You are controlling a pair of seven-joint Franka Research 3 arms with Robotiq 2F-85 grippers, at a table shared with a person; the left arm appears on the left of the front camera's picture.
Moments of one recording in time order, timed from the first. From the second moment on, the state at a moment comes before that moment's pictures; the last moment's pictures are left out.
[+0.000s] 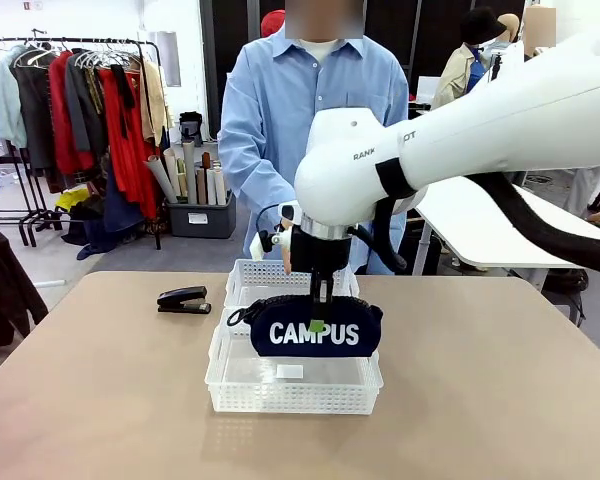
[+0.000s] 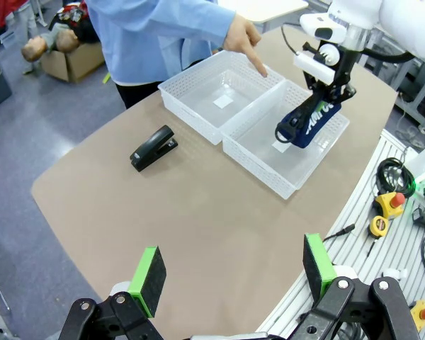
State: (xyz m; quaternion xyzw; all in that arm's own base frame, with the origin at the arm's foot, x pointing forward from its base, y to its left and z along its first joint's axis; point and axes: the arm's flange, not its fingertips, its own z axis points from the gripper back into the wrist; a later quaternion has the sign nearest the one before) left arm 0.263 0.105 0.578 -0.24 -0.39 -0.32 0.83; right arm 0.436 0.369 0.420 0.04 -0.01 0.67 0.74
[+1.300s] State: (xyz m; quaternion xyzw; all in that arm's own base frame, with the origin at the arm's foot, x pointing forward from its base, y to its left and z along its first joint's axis) left arm 0.263 0.105 0.578 -0.24 -0.39 -0.32 0.83; right arm 0.459 0.374 0.338 0.07 0.00 0.66 0.75
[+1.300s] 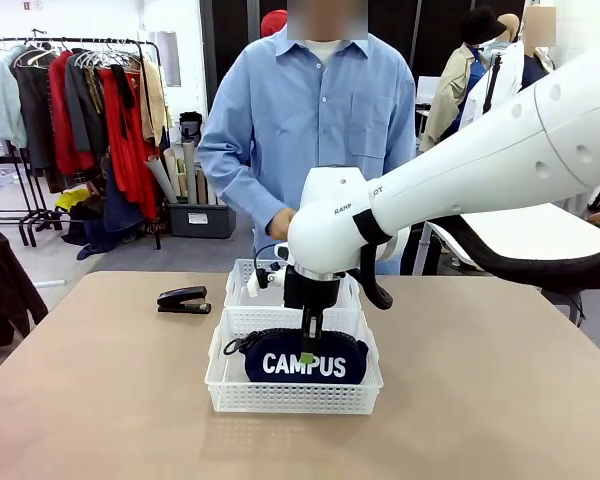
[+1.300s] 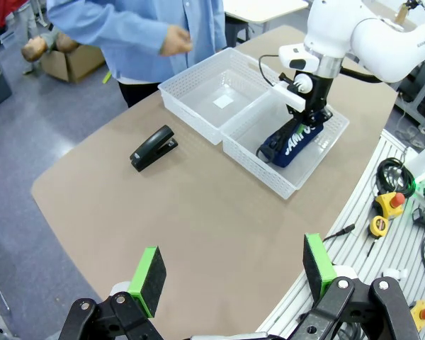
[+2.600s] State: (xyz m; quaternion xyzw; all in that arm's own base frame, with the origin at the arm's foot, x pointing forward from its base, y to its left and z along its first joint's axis) left arm 0.263 0.105 0.578 -0.24 -0.39 -0.32 0.83; right arm 0.427 0.363 0.418 0.03 -0.04 0.68 0.73
